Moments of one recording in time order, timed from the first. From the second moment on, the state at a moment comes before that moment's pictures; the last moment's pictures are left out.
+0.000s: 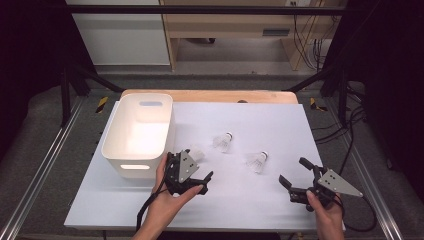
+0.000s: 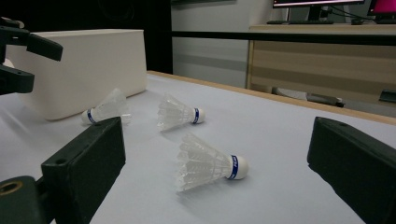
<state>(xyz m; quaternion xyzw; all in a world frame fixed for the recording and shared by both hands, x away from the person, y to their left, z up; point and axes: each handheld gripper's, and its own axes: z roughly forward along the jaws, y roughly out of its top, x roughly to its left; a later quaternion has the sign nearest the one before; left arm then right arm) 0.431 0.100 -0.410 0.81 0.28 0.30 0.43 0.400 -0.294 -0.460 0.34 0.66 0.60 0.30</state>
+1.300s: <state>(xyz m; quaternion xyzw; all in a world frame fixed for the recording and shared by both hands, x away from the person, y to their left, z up) 0.484 0.087 -0.429 0.80 0.37 0.28 0.38 0.401 -0.279 -0.464 0.32 0.69 0.58 0.30</state>
